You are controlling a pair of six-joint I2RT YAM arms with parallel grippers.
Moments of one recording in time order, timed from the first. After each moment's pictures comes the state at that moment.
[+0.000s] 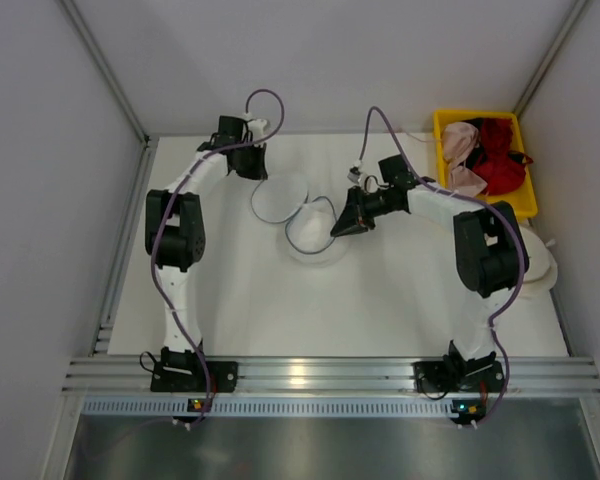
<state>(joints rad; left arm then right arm) -0.16 2.24 1.84 -0.46 0.35 0.06 0.34 1.92 1.32 -0.41 -1.02 0.41</state>
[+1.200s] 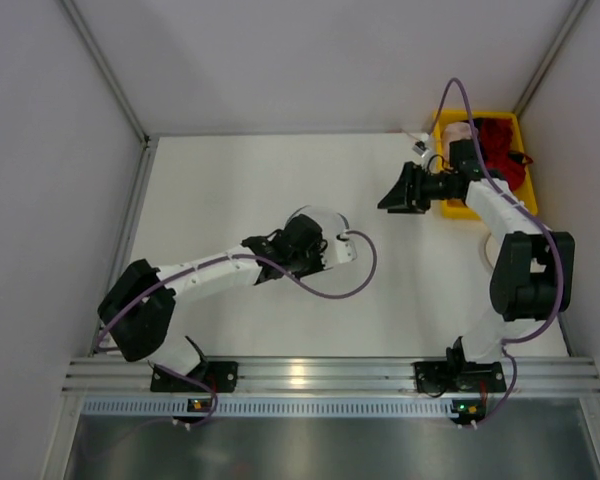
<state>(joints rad) -0.87 1.54 1.01 -0.30 0.03 0.51 0.04 1.68 1.27 -0.53 -0.95 0.22</state>
